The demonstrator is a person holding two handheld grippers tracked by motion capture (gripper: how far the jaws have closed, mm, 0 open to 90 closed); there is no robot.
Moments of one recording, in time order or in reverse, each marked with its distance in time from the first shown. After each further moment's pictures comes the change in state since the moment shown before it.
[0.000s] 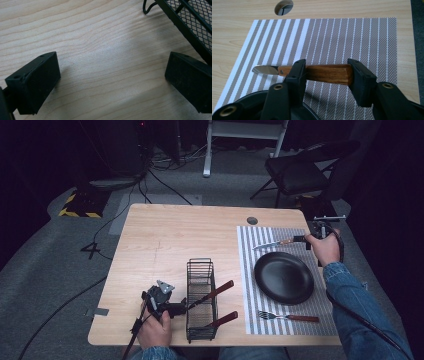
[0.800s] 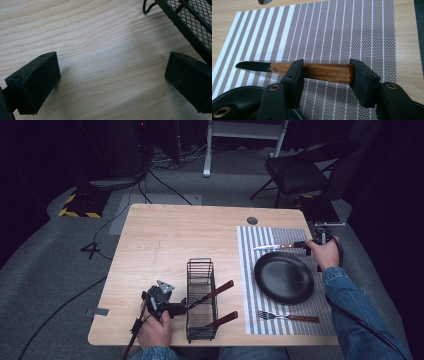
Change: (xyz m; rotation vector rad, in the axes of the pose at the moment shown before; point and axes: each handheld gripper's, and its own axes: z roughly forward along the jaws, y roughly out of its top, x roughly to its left) left arm 0.000 0.000 0.000 0.000 0.001 0.001; right arm -0.021 -0.020 0.018 0.026 0.003 0.061
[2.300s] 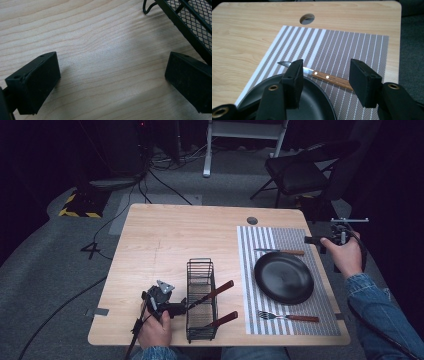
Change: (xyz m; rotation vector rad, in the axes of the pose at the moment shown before) left arm 0.000 0.000 0.000 0.000 0.000 0.000; right arm 0.024 0.001 -0.087 -0.140 0.087 -0.187
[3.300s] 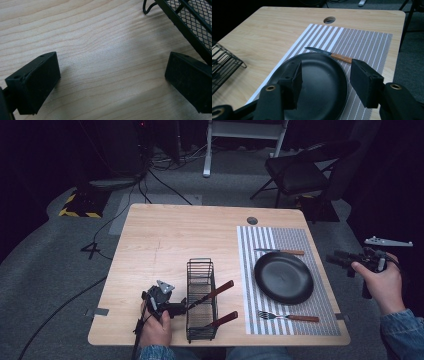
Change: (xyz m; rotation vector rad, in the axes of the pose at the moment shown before) left arm 0.000 0.000 0.000 0.000 0.000 0.000; right arm 0.009 -0.055 -0.097 -0.102 0.125 -0.086
